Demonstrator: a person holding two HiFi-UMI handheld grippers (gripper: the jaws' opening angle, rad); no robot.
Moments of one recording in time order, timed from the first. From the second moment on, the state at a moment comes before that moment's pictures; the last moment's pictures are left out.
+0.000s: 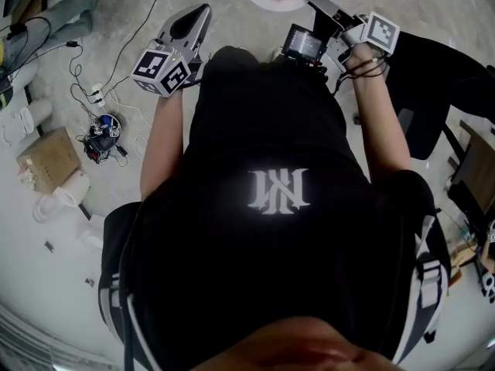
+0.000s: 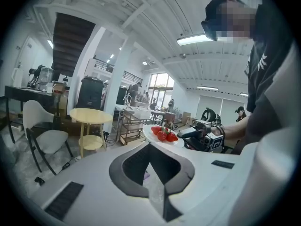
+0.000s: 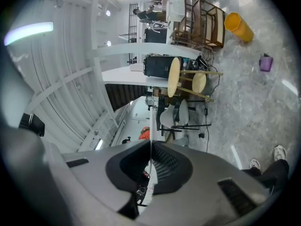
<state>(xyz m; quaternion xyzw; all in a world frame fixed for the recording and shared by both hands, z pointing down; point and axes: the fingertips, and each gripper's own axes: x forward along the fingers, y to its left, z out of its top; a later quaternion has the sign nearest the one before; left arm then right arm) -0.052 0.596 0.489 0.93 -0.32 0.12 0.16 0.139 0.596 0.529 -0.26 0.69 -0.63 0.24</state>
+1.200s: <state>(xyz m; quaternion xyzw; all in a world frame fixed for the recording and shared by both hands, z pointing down) -0.080 0.447 0.500 0.94 -0.29 0.08 0.17 0.112 0.471 0.529 -0.31 0.68 -0.63 0.23</state>
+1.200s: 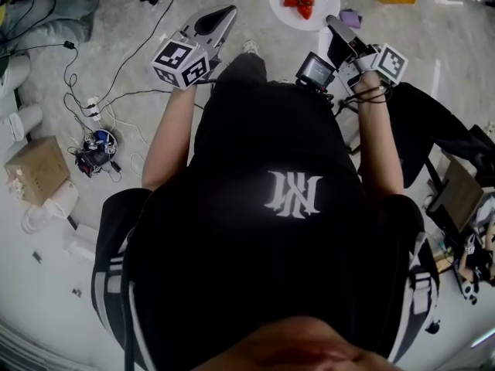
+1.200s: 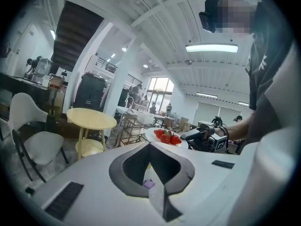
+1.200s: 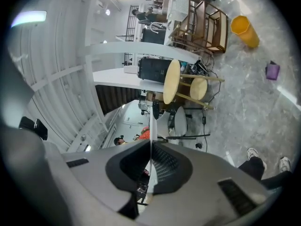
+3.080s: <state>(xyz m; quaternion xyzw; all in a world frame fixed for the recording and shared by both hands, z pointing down) -0.040 0.106 0.475 0.93 -0.30 0.08 0.18 0.164 0.112 0.485 -0.29 0.71 -0.59 0.25</state>
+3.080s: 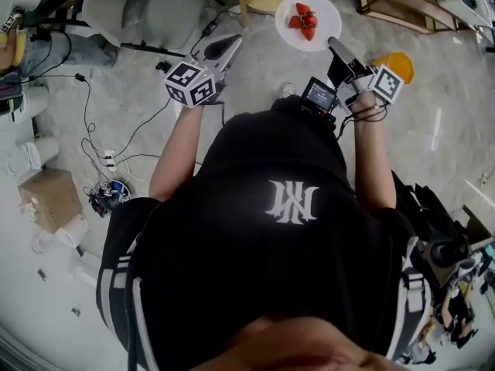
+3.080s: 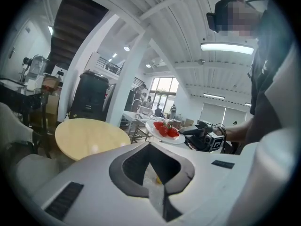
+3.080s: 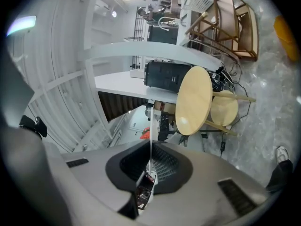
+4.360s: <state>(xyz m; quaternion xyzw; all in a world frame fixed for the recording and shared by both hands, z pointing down) -0.014 -0.120 0.482 0.94 -0.30 0.07 0.18 0.202 -0.105 0.492 -0.30 0.67 -0.62 0.28</state>
